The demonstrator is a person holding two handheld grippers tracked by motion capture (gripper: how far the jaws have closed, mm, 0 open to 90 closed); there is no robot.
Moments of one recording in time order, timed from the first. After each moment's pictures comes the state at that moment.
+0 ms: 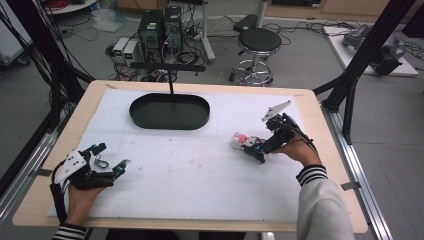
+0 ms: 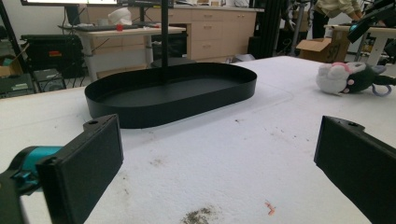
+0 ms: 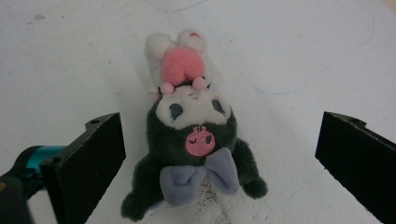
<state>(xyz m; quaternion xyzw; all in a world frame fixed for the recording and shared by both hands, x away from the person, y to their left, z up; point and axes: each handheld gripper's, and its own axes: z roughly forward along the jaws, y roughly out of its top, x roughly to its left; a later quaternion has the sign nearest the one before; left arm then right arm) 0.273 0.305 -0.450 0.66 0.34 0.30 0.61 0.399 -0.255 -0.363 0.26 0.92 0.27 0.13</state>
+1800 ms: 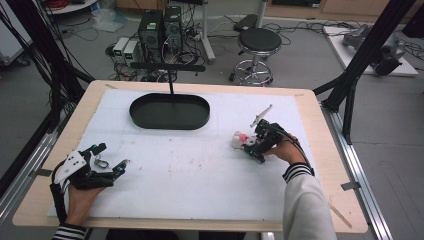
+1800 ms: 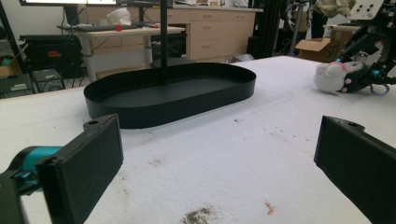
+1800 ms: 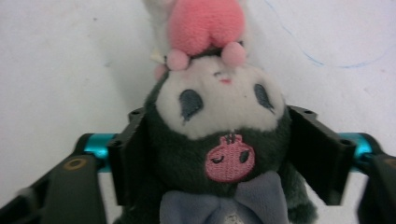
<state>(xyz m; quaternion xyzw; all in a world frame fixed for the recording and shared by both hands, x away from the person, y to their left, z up) 0.273 0.305 -0.450 0.66 0.34 0.29 0.61 0.421 -0.236 -0.404 0.26 0.94 0.21 0.05</state>
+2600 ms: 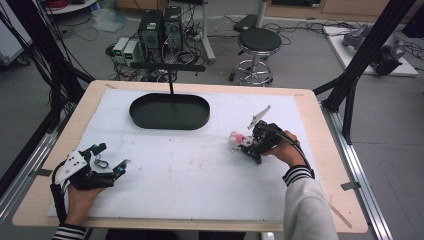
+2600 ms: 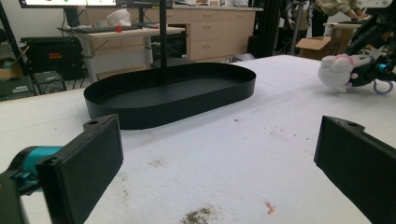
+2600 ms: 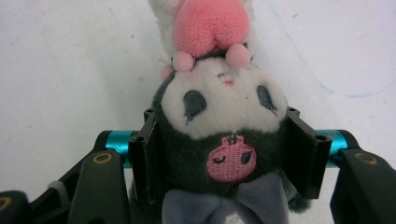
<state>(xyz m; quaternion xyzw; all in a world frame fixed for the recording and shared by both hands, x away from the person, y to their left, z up) 0.272 0.304 -0.450 0.66 0.33 0.30 0.61 0.407 -0.225 -0.390 0.22 0.95 0.23 0.07</state>
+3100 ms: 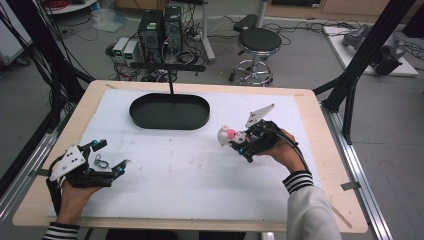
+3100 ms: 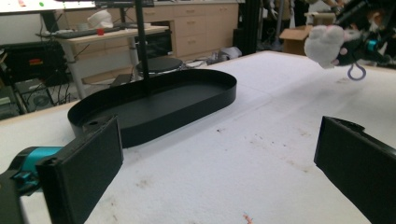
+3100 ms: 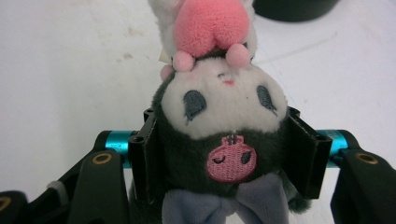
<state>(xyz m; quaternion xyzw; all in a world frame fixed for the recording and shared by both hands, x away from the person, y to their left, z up) 0.269 0.297 -0.412 0.70 0.28 0.28 0.59 0.382 -0.208 -0.357 0.18 0.92 0.33 0.09</state>
